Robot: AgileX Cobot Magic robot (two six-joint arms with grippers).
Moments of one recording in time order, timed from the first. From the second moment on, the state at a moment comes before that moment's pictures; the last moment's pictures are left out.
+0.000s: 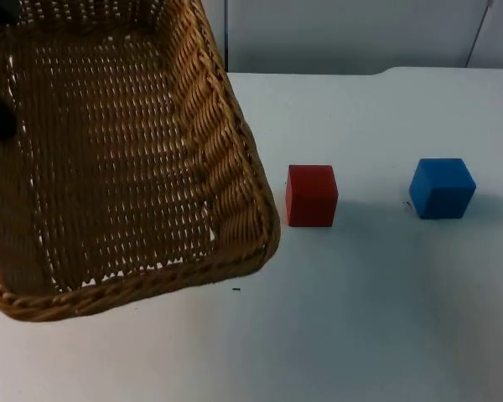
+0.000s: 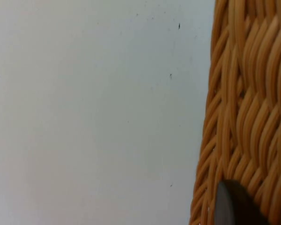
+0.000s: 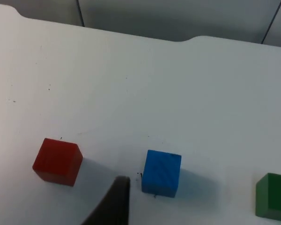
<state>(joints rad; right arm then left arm) 0.12 1.09 -0.90 0.13 0.56 -0.21 -0.02 1.47 -0.88 -0.63 0.72 0.16</state>
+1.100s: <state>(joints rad) 0.17 1.58 -1.26 0.13 0.71 -0.11 -0.02 1.77 -1.13 -0.62 0.92 0.28</state>
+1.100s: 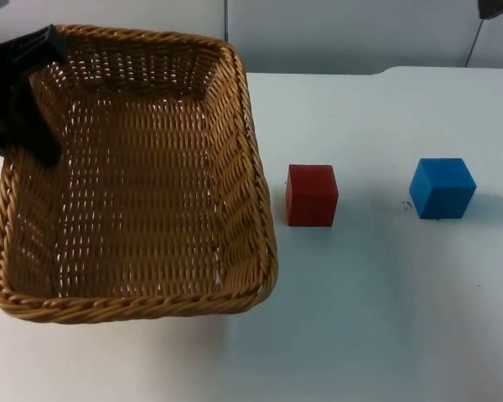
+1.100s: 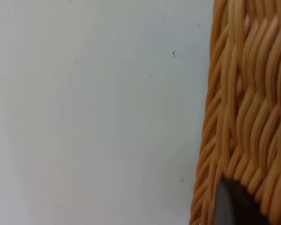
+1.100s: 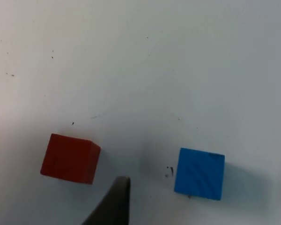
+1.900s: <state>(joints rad) 0.18 1.96 -1.30 0.01 0.56 0.15 -0.02 1.82 -1.13 -0.62 0.93 0.33</state>
